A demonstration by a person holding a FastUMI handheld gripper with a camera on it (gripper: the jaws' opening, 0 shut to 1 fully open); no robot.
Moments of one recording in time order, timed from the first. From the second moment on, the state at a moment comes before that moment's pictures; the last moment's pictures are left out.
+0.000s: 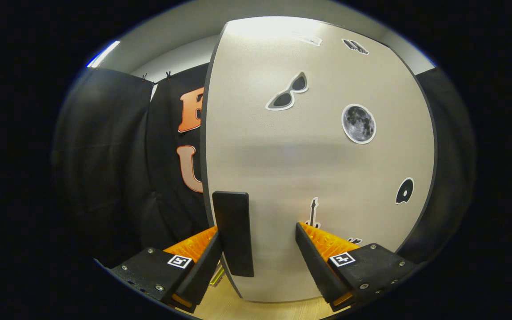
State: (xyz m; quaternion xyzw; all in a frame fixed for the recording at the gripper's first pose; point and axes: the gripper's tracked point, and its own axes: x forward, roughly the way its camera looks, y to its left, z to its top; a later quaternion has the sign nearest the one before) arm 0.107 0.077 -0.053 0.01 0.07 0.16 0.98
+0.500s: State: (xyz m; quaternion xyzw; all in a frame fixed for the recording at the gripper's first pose) arm 0.078 0.064 -0.030 0.02 0.05 0.14 0.99
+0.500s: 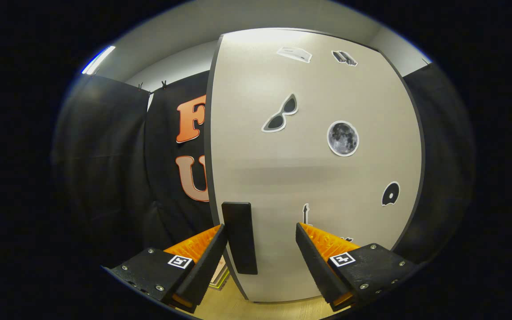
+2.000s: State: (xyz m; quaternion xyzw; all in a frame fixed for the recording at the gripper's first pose) arm -0.130 -0.029 0.004 0.00 0.01 0.03 1.00
